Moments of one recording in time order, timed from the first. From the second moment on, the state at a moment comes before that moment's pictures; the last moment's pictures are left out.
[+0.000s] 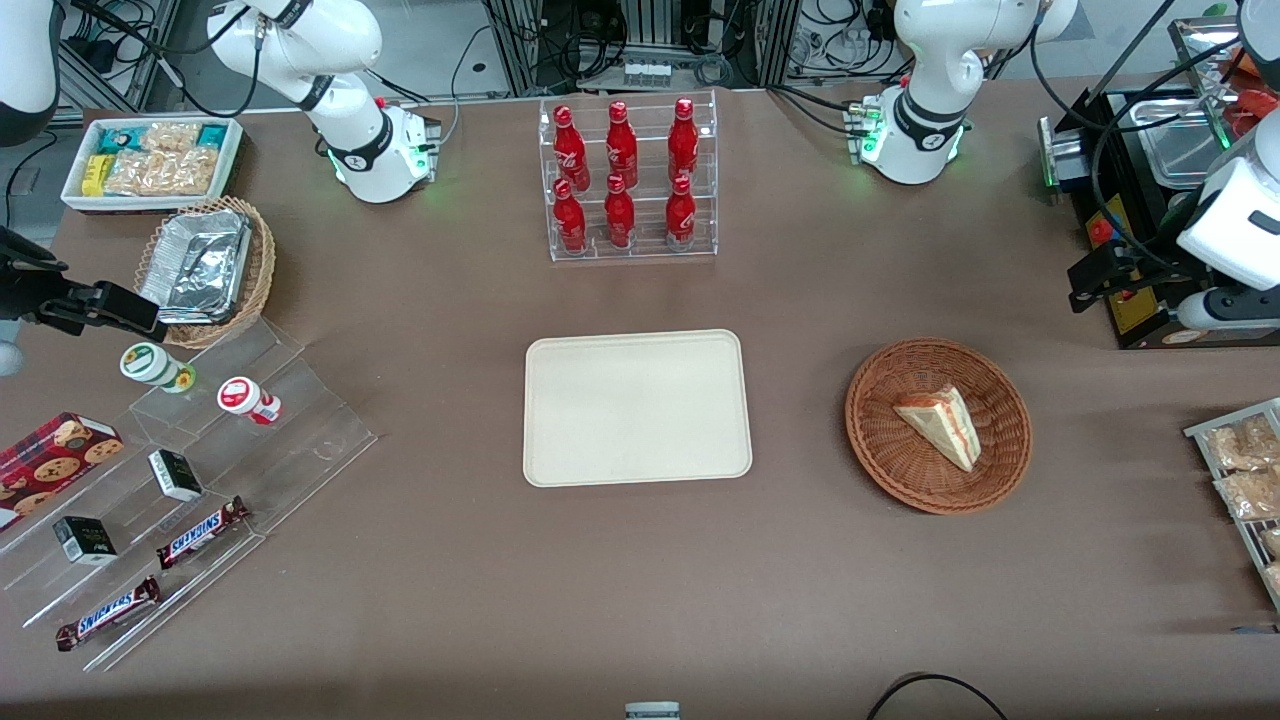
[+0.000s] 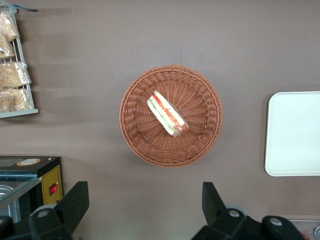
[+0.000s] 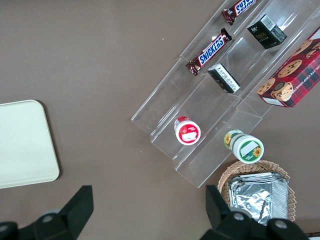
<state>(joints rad) -0.02 0.02 -0.05 -1.54 0.04 1.56 -0.08</state>
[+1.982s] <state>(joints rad) -0.01 0.16 -0.09 -2.24 0.03 2.43 -0.63</state>
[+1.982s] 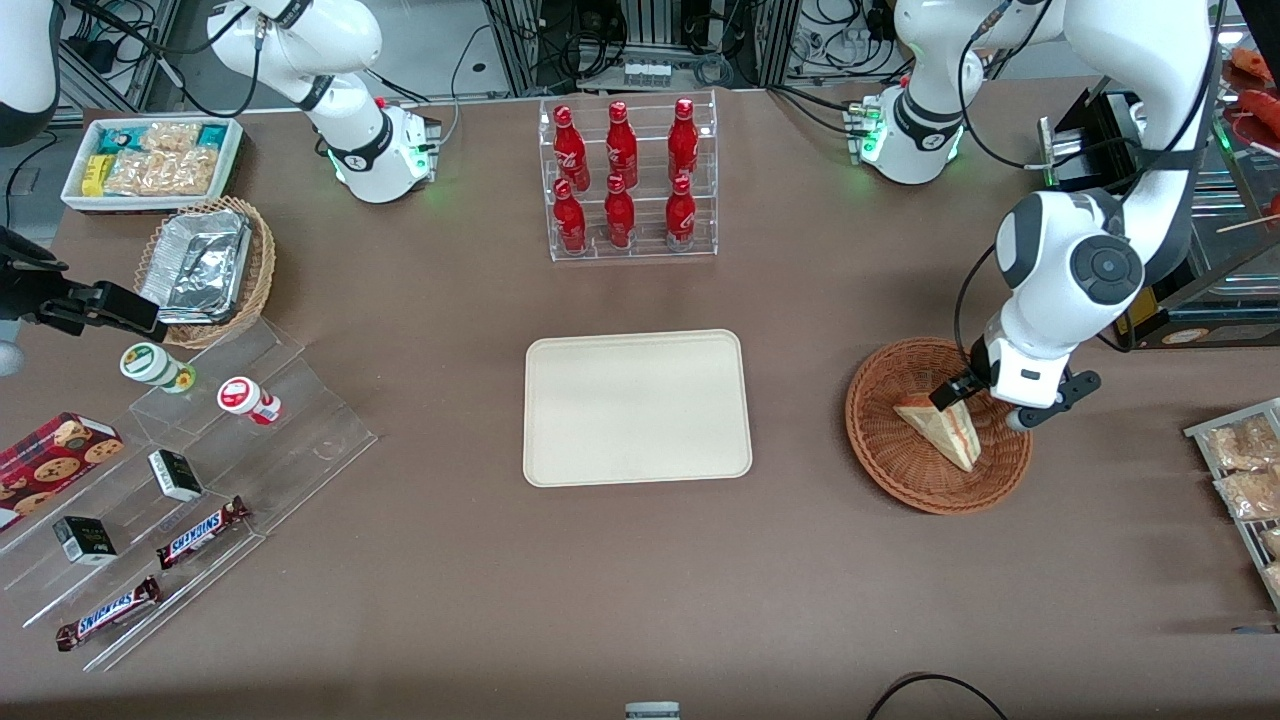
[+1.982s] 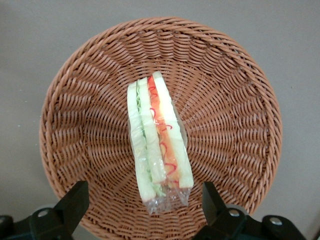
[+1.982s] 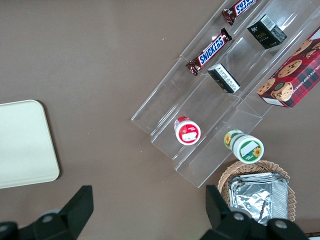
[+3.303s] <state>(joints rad) -0.03 0.13 -0.28 -1.77 0.04 1.83 -0.65</state>
